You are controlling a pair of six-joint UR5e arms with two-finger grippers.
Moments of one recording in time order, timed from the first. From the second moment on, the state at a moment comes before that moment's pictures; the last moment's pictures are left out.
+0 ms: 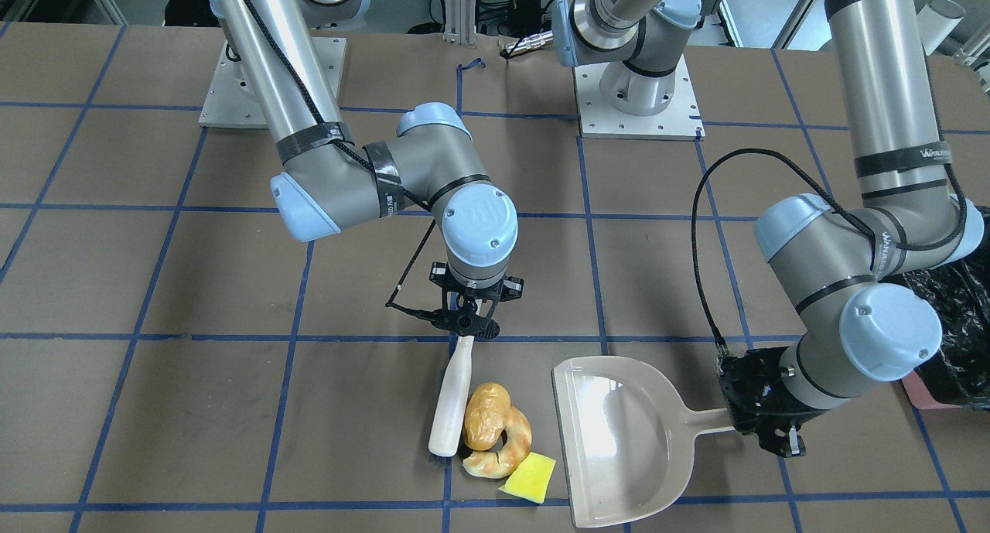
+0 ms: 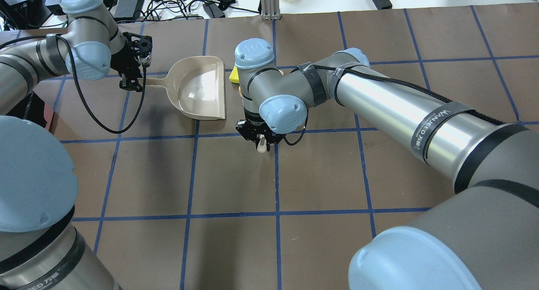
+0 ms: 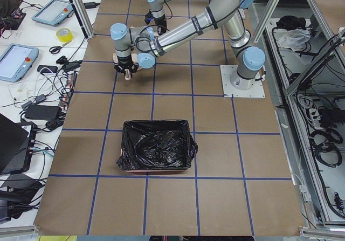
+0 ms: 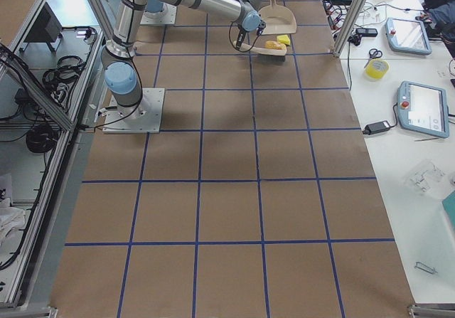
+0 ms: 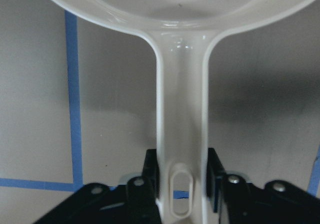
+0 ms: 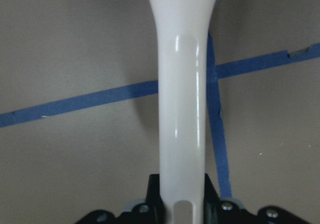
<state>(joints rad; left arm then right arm) -1.36 -2.15 -1.48 -1.05 1.62 1.70 2.01 -0.99 1.53 -1.93 -1.47 0.62</state>
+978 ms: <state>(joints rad) -1.36 -2.14 -1.49 -1.05 1.61 1.70 2.11 -0.90 1.41 -1.92 -1.45 0.49</state>
